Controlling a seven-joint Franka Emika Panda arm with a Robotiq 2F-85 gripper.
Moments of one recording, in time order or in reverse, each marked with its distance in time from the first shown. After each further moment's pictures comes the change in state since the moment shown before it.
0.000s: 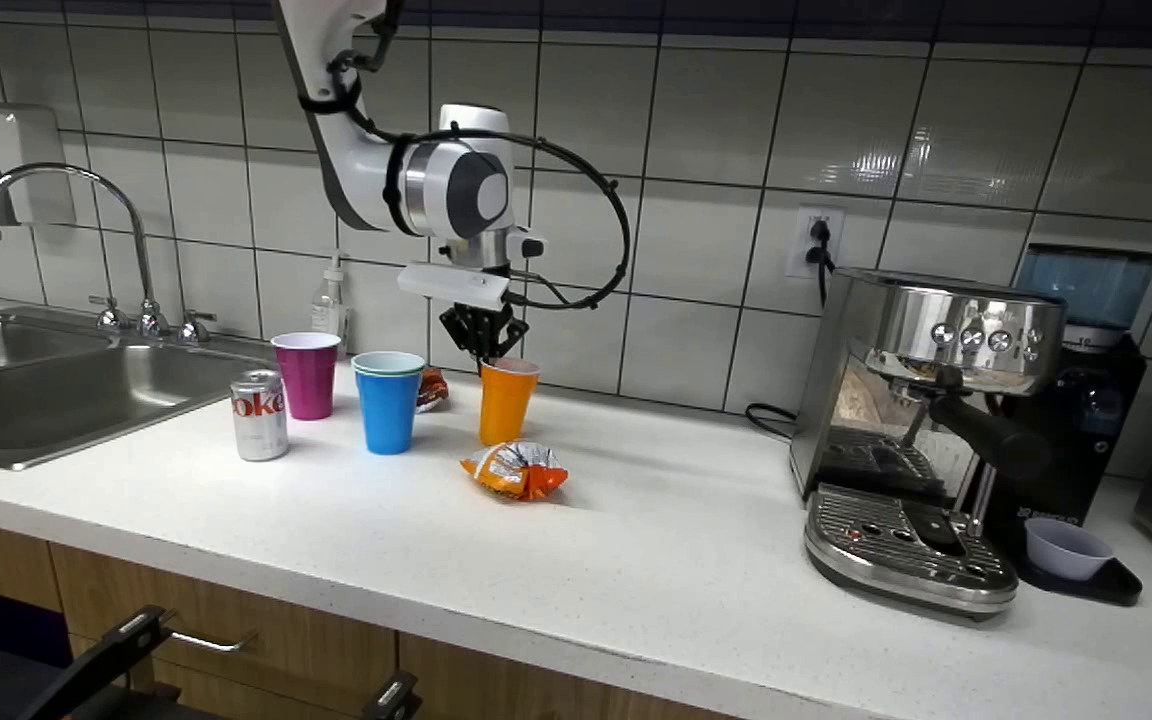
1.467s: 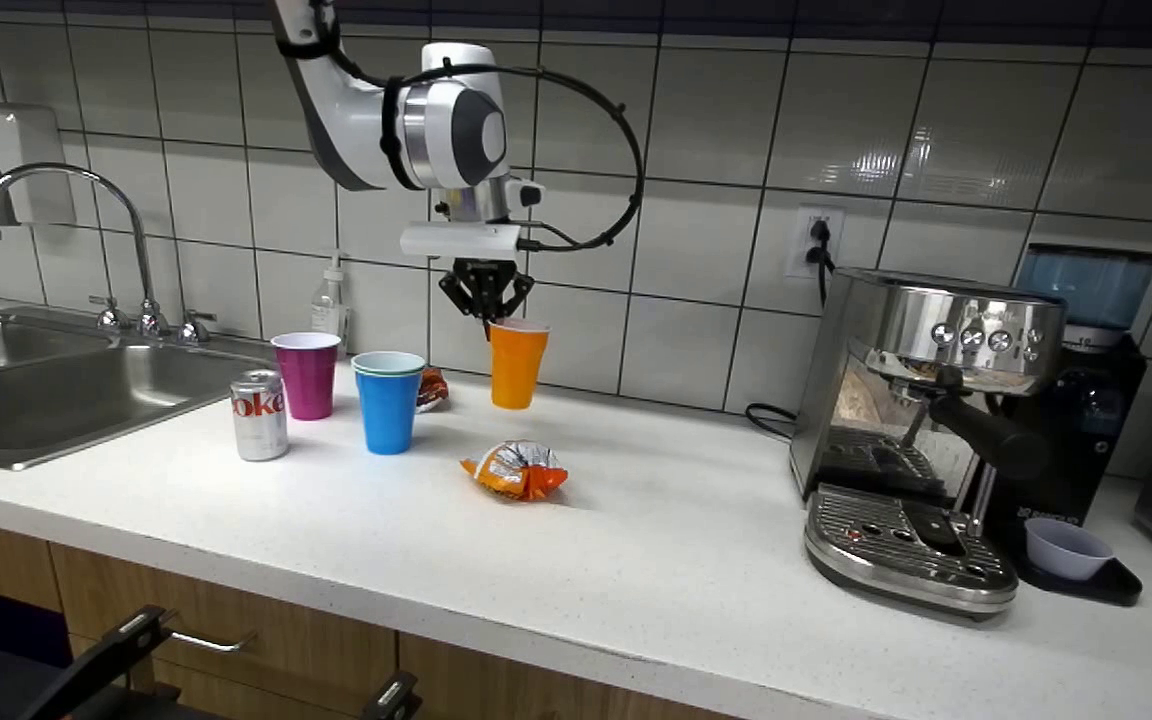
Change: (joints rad) arm 0.000 -0.145 -0.010 -0.076 -0.160 -0.019 -0.030
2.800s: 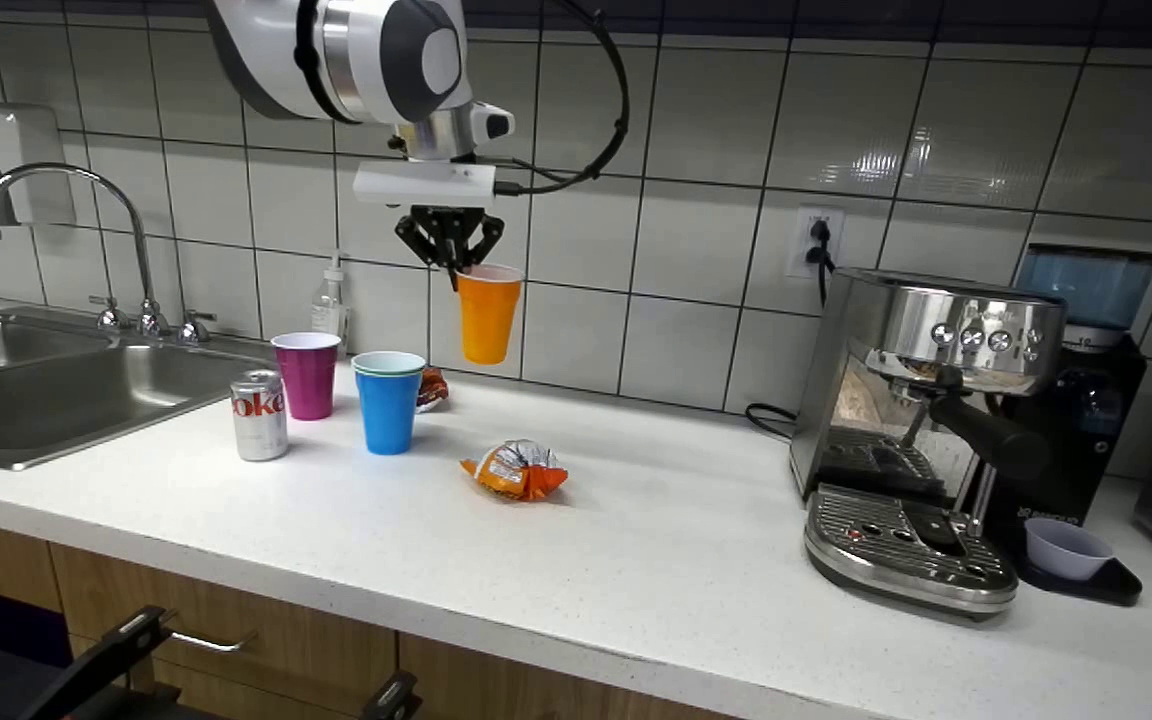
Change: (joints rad) arm -0.010 -0.304 0.053 -0.299 0.099 0.148 -0.200
